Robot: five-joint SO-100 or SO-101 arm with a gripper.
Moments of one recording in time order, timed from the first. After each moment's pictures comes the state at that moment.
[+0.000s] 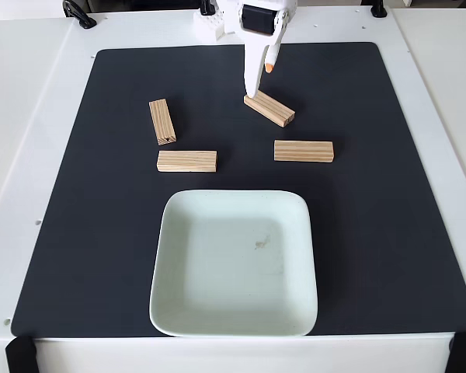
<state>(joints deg) -23.2 110.2 120.0 74.4 42.4</state>
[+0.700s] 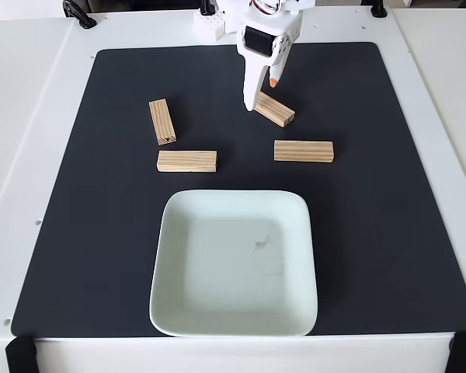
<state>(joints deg) -25.9 104.7 123.0 69.6 54.0</state>
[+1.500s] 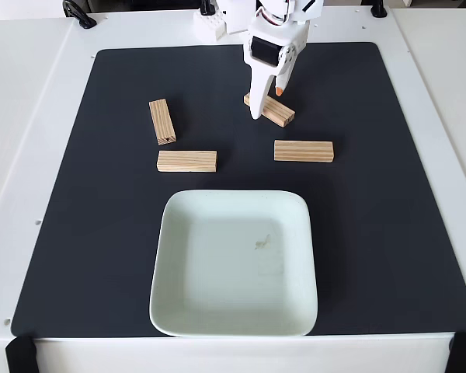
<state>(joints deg) -27.2 100.5 123.0 64.2 57.1</state>
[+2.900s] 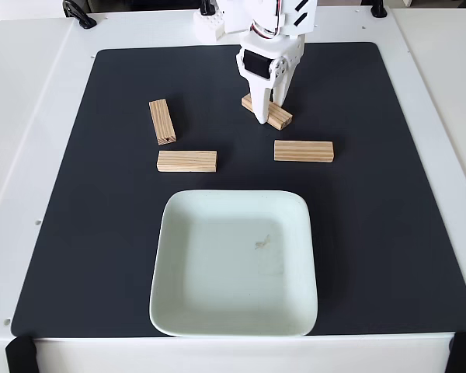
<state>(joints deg) -26.7 95.7 122.5 59.2 57.8</state>
